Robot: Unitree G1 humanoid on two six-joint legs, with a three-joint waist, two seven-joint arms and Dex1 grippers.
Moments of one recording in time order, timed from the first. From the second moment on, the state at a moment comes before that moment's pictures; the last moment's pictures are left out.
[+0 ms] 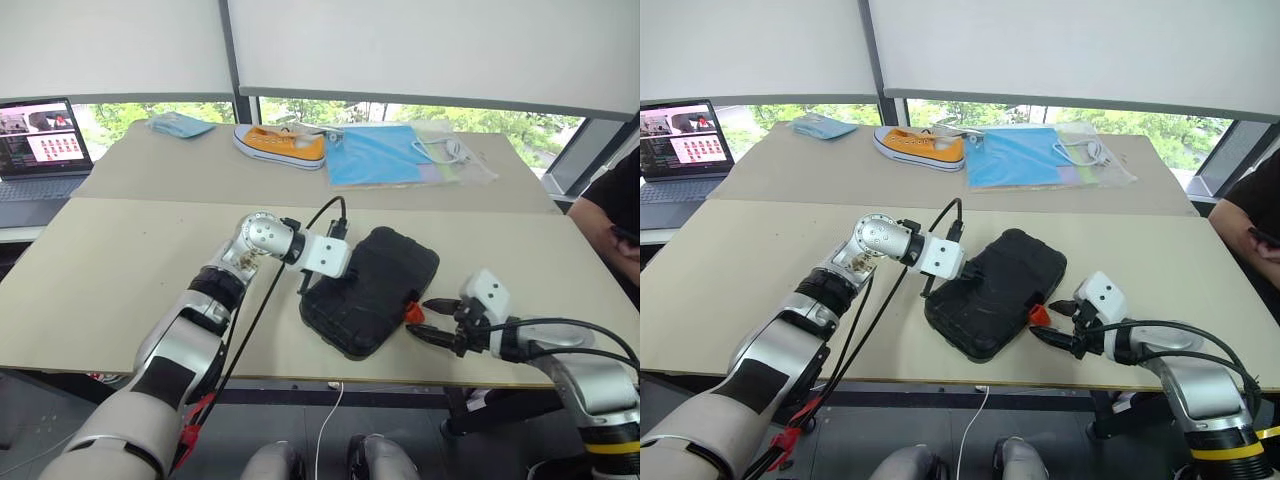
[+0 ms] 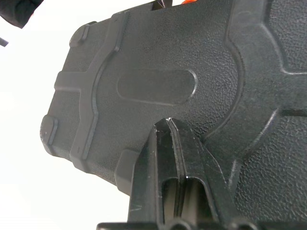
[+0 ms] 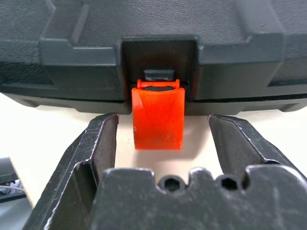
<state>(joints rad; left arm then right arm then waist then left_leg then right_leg) -1.08 0.31 -0.41 0.89 0.18 -0.57 -1.24 -0.15 -0.73 -0.04 -0.22 0.36 0.56 0.90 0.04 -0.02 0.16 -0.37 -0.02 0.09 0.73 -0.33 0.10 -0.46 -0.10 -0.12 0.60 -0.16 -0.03</state>
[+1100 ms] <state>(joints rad) -1.08 0.32 -0.41 0.87 0.17 -0.56 -1.23 -0.04 -0.74 -0.12 -0.32 0.39 0.53 0.86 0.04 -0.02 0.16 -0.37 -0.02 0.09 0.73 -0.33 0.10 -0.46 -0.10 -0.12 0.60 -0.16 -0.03</state>
